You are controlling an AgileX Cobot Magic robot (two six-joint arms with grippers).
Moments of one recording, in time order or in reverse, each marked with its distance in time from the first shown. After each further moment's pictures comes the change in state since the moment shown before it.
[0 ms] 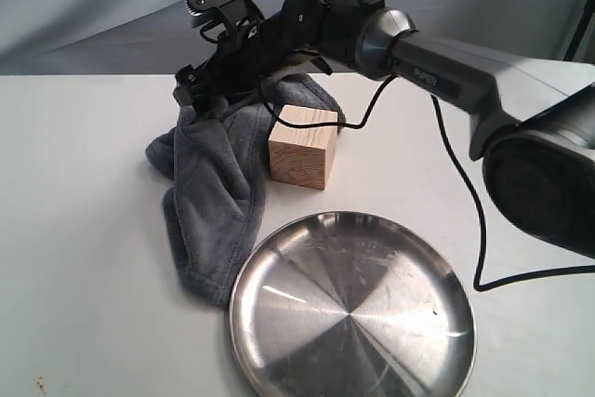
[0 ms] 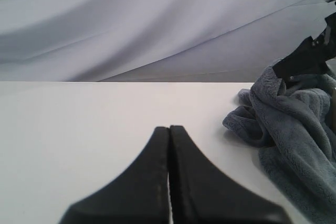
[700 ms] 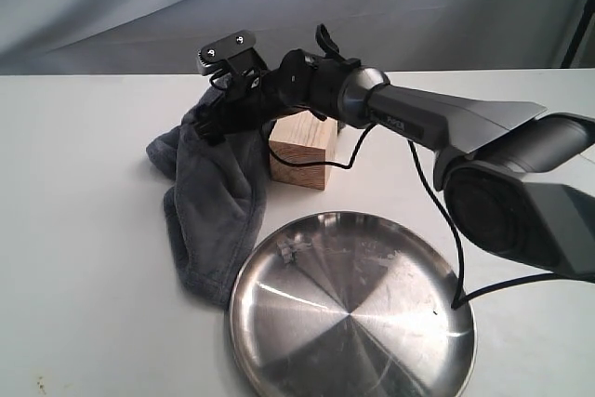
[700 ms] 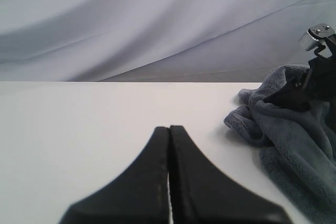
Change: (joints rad) left arm 0.000 0.000 0.000 0.000 0.000 0.000; right arm 0.000 0.151 0.000 0.033 -0.158 0.000
